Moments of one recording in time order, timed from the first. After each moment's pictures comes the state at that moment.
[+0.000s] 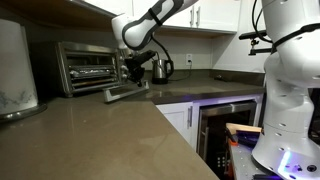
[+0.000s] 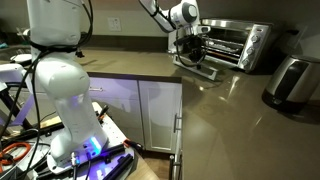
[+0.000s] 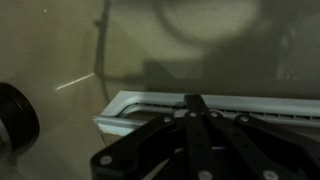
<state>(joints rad) 0.07 0.30 -0.13 -1.84 -0.42 2.09 0.38</state>
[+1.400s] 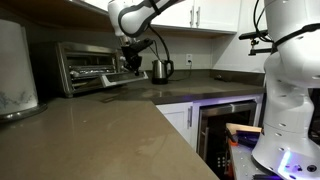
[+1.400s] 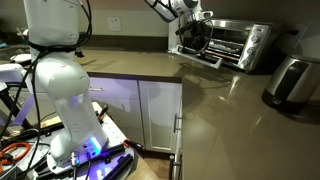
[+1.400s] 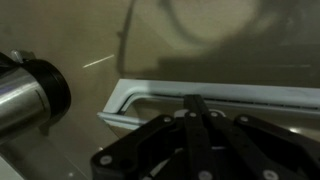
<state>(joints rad) 0.07 0.27 -0.12 -1.74 -0.47 2.00 0.38</state>
